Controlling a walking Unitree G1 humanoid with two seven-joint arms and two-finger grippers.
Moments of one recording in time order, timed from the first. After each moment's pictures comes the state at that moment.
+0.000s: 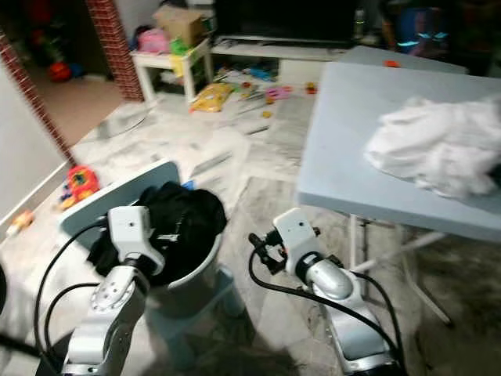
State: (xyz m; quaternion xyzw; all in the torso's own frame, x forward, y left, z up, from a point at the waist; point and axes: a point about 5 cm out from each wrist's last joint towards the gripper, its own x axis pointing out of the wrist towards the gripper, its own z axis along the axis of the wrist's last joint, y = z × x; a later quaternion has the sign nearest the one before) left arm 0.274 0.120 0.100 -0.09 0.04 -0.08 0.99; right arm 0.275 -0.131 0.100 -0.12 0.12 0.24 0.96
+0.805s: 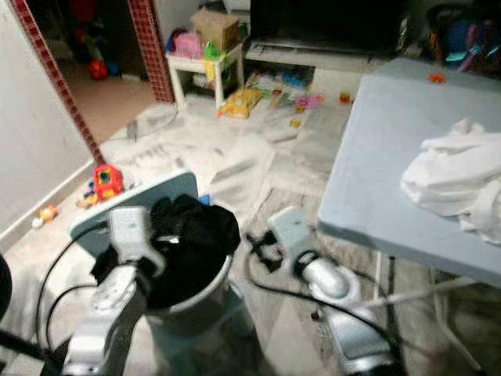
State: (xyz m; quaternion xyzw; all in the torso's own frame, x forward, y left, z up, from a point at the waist) left arm 0.274 0.118 0.096 -0.09 0.06 -0.08 0.99; right arm 0.276 -0.129 0.106 -0.13 0.10 0.24 0.96
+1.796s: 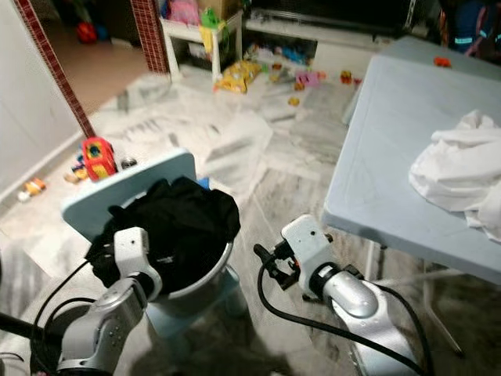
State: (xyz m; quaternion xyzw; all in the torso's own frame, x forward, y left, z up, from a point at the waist) left arm 0.267 0.131 0.056 -0.17 0.25 -0.02 0.95; right arm 0.241 -0.144 0.126 -0.15 0.13 0.26 0.95
